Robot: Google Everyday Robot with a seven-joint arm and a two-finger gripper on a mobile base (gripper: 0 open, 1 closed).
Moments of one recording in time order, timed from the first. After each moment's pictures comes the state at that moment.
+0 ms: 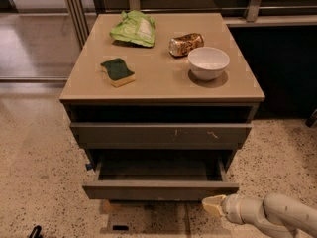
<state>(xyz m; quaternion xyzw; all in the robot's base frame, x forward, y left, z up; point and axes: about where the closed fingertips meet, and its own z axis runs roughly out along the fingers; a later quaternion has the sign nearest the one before) 0.447 -0.187 0.397 -0.30 0.84 0.30 0.33</state>
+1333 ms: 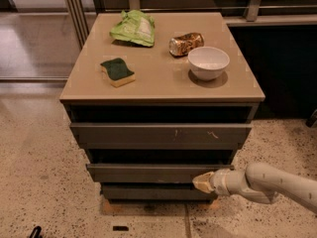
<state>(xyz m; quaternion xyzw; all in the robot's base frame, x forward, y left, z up) 0.529 -0.161 0.410 -0.36 0.83 0.27 0.32</state>
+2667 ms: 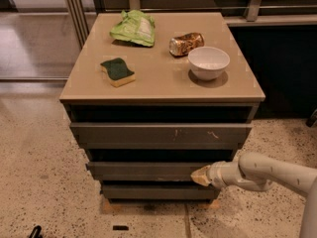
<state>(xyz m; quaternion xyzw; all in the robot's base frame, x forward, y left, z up) 0.553 -0.161 0.408 -0.39 0.83 0.25 0.30</state>
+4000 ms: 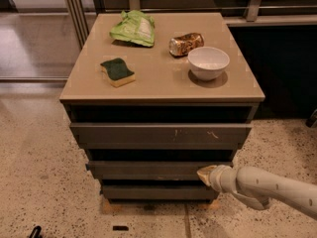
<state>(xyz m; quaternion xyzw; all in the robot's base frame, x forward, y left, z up) 0.565 -0.186 0.422 -0.32 0.86 0.11 0.38</state>
